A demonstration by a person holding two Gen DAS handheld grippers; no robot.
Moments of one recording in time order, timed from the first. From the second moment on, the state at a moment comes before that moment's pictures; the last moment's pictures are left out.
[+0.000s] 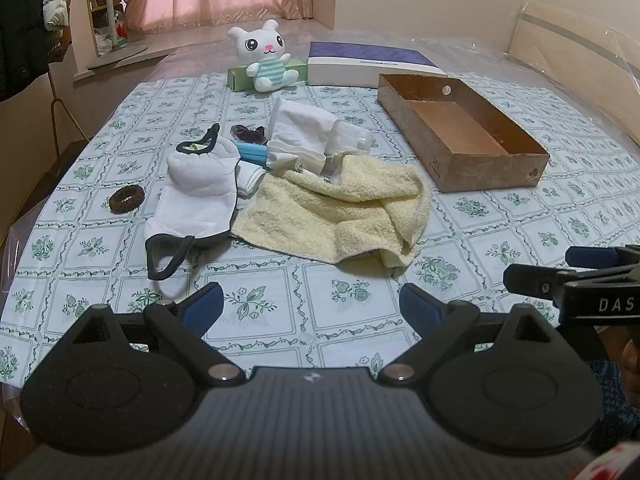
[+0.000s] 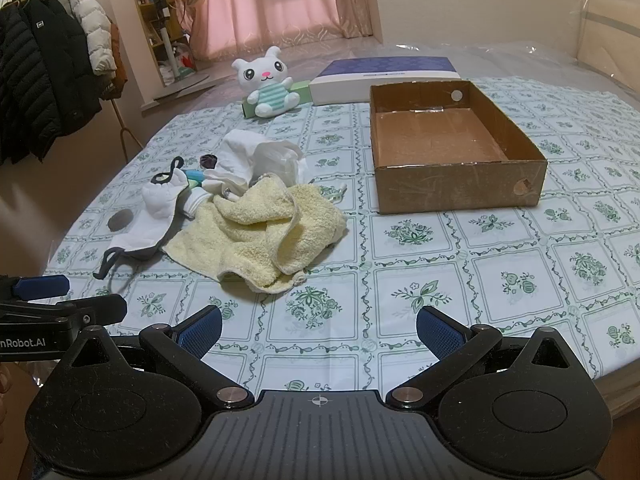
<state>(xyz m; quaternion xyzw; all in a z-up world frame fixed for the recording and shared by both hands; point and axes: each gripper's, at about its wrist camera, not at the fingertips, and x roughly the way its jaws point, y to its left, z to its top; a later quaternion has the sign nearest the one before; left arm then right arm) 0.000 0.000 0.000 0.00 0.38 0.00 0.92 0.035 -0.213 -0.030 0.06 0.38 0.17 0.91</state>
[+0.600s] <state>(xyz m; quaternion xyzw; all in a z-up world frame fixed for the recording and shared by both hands) 0.000 0.000 0.000 0.00 0.38 0.00 0.92 0.036 -0.212 -0.029 0.06 0.38 0.17 0.91</state>
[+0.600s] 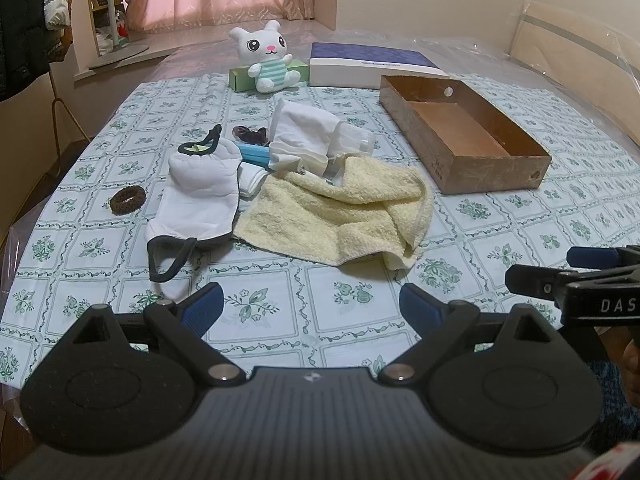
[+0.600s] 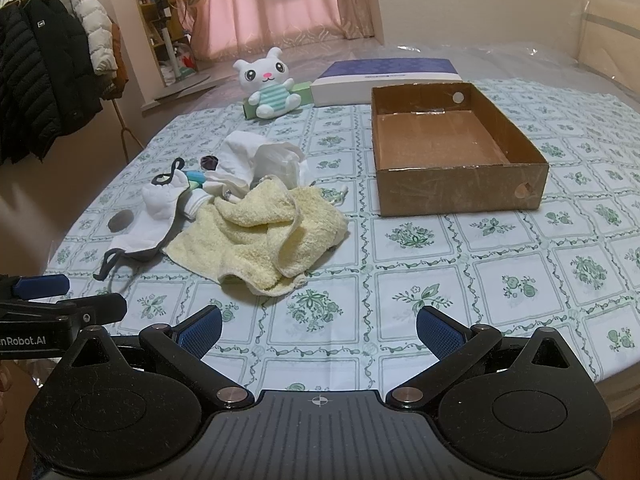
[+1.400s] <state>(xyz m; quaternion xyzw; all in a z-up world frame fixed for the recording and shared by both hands) 0.003 0.010 -0.008 0.00 0.38 0.00 0.92 0.041 -0.210 -0.029 0.06 0.38 0.17 0.91</state>
